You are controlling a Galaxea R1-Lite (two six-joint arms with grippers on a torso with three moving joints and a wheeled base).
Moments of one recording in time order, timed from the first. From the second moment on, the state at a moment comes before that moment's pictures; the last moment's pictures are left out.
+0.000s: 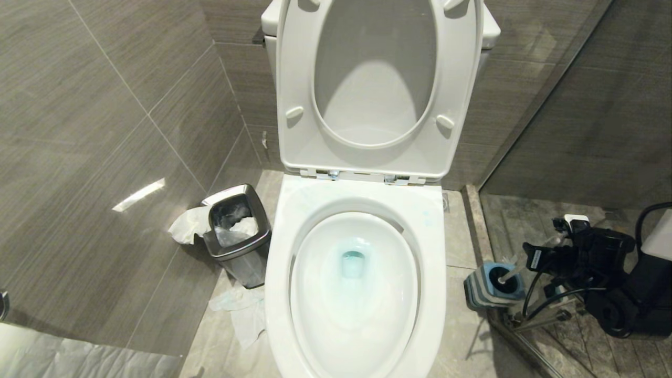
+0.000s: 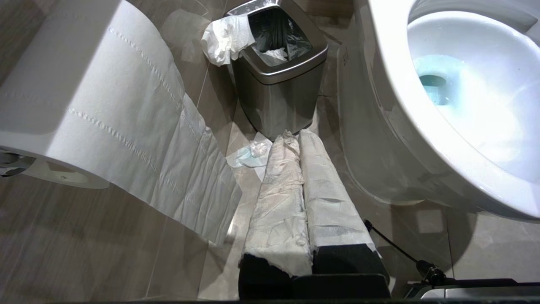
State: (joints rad) left arm 0.00 0.00 0.00 0.01 0.00 0.00; right arm -0.17 2.25 -0.67 -1.29 -0.08 0.02
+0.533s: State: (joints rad) left arm 0.00 0.00 0.00 0.01 0.00 0.00; right arm -0.17 2.15 -0.54 -1.28 -0.08 0.01
